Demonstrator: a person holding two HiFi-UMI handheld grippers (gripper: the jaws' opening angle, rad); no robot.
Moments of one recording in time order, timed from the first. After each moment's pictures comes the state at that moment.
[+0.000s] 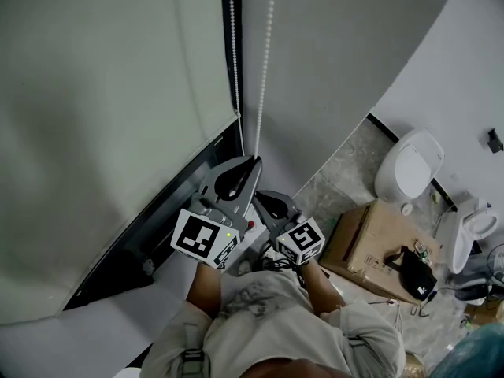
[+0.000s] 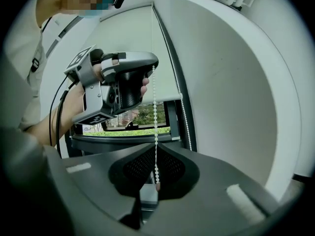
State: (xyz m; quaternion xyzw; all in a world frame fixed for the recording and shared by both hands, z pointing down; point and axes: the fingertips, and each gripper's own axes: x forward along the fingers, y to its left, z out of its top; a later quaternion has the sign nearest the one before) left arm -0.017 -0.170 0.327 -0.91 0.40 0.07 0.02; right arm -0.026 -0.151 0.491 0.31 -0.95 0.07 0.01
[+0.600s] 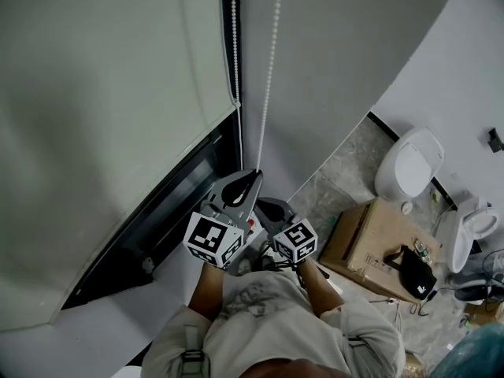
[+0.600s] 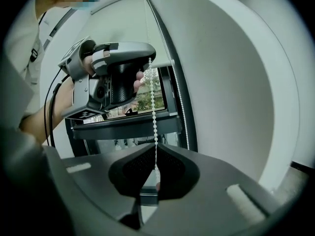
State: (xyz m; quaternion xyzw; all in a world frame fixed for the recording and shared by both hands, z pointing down) left arm -0.010 -0.168 0.398 -0.91 0.40 0.03 -0.05; right arm -0.024 -0.143 0.564 0.30 -0.94 0.12 0.05
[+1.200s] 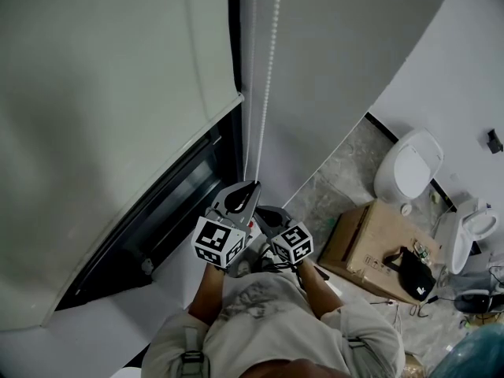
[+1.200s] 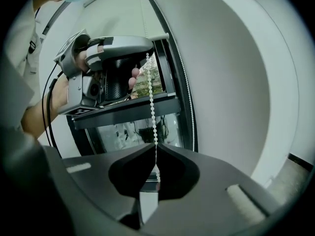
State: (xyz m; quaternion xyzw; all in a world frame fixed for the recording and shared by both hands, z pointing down) left arm -0.007 -0.165 0.455 -0.91 0.41 -0.01 -0.08; right arm -0.019 -0.133 0.619 0.30 -0.94 0.16 0.11
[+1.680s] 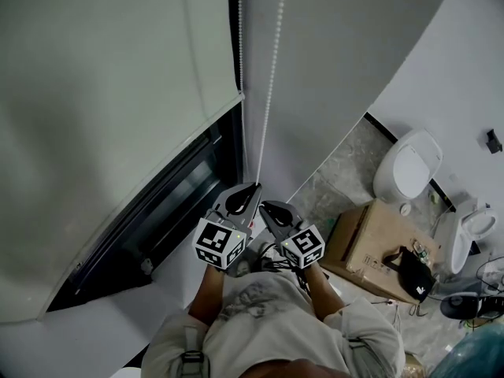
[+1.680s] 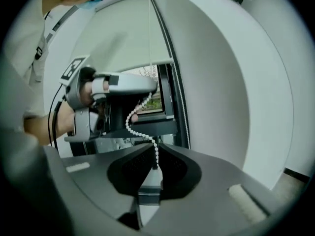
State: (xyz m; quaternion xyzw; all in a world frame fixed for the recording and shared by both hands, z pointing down) left arm -0.005 -0.159 0.456 -0.91 0.41 -0.01 -0.09; right arm 0.002 -0.134 0.556 0.33 -0.94 0.10 0.06
